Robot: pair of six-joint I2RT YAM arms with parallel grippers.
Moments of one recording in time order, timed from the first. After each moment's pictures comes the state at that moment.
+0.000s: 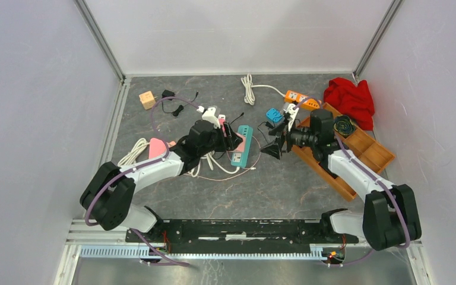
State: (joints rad) left arm -0.68 1.43 0.77 0.21 0.03 -0.63; right arm 0.24 1.25 0.74 0.06 -0.93 -0.21
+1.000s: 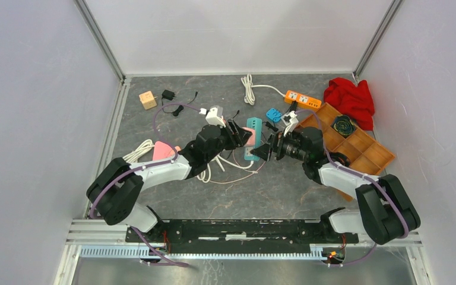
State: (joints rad) left arm -0.78 1.49 0.74 0.48 -0.13 -0.79; right arm 0.38 1.30 0.46 0.54 -0.62 0.50
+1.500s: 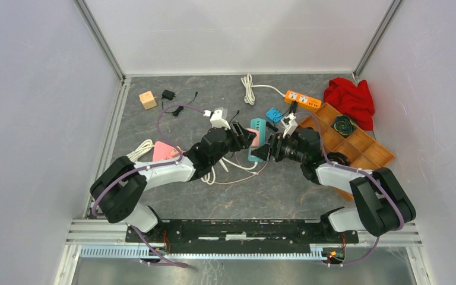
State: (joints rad) left arm -0.84 1.51 0.76 0.51 -0.21 -0.80; right arm 0.38 1.37 0.44 0.60 -0.59 0.58
